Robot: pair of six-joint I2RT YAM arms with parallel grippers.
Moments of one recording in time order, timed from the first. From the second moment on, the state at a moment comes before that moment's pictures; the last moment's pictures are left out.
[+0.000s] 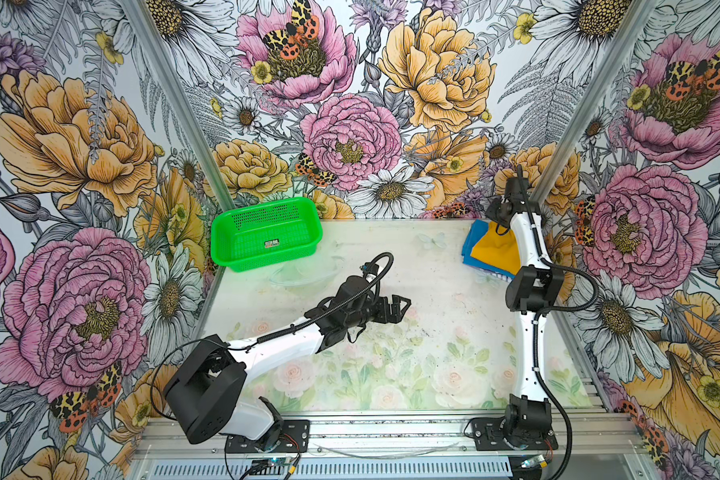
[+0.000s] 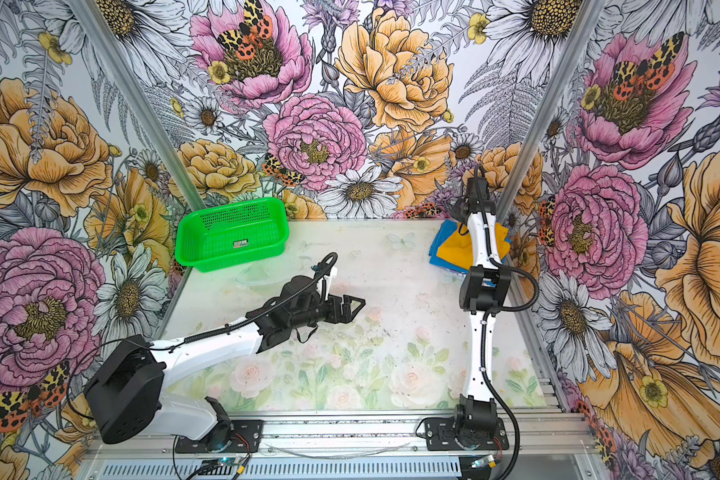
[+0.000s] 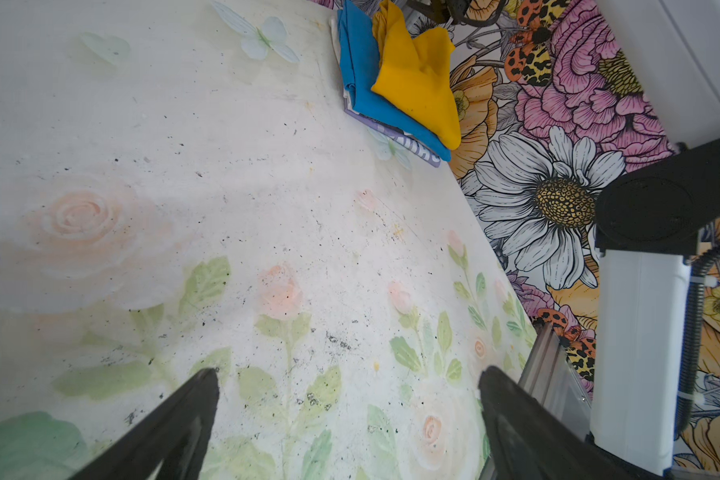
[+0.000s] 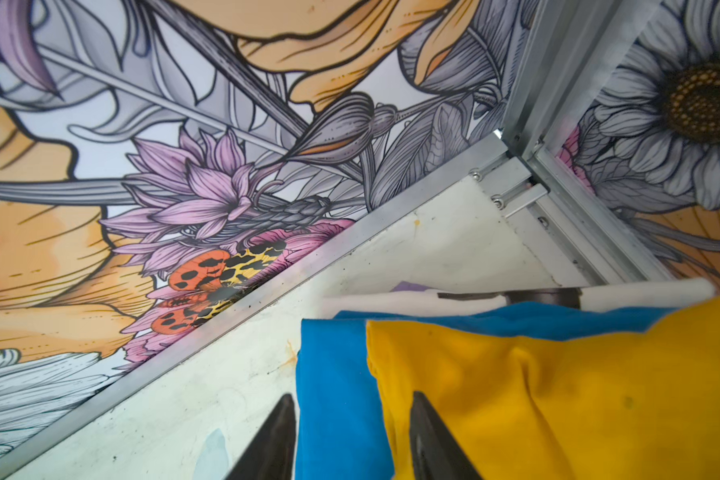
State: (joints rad) left arm -0.78 1.42 0.81 0.13 0.15 -0.63; right arm -0.16 2.67 2.76 -0.88 0.00 0.43
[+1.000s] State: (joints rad) left arm -0.77 1.38 0.77 0.15 0.15 -0.64; right arm -0.17 2.74 2.77 -0.87 0.01 0.37
